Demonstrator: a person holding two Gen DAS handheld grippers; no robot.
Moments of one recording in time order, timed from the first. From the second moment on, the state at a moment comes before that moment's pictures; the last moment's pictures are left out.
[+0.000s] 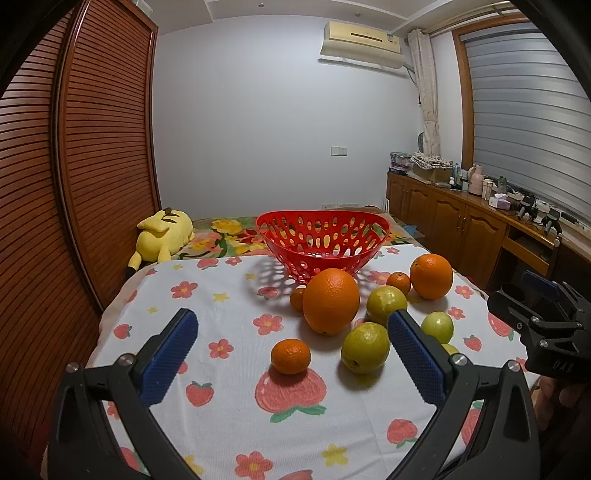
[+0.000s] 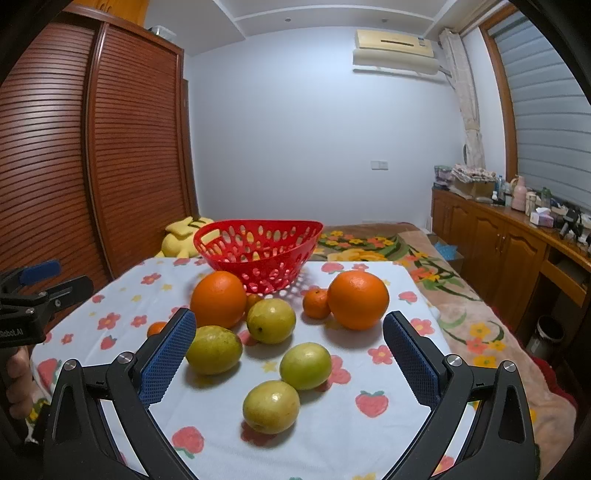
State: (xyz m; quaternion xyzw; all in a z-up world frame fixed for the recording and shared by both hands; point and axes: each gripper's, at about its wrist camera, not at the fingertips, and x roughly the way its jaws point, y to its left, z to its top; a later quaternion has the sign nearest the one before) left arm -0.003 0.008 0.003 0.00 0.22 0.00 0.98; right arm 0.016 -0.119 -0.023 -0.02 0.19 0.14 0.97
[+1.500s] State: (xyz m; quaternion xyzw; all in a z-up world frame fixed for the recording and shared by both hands) left arm -0.010 0.005 0.007 0.00 0.21 0.00 0.98; right arm 0.010 -0.114 -0.023 -0.02 0.18 0.14 0.97
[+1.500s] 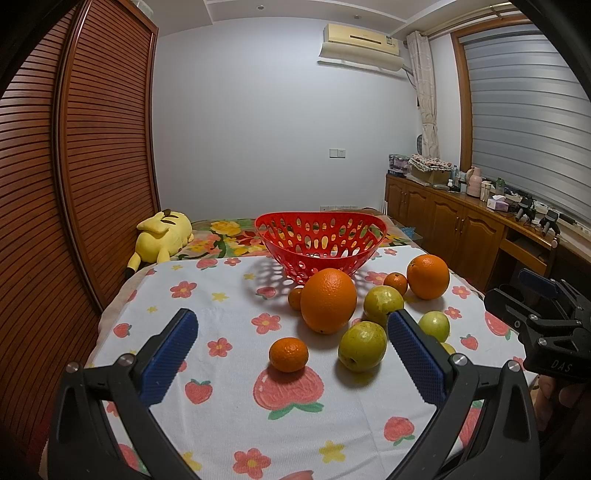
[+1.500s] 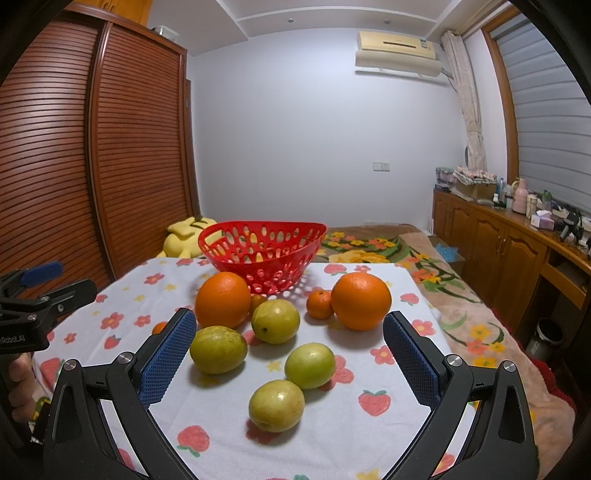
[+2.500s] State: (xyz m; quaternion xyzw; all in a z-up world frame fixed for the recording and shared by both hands) left arm 0.002 0.008 -0.015 0.00 0.24 0.00 0.97; right arm 0.017 -0.115 -0.041 -0.03 0.21 0.14 0.97
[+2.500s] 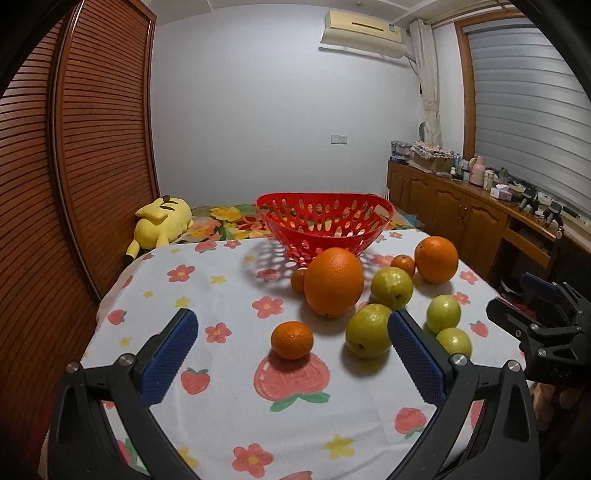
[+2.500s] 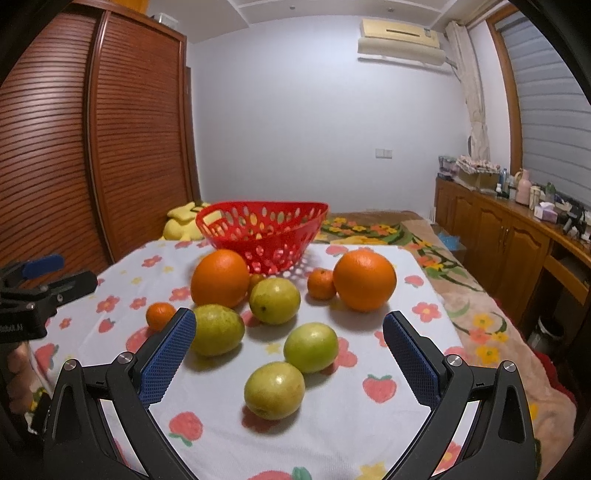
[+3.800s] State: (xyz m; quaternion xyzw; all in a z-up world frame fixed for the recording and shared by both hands) left arm 0.073 0.031 -0.086 -0.02 0.38 -0.08 0.92; right arm 0.055 -0.108 -0.113 -0.05 0.34 0.20 0.92
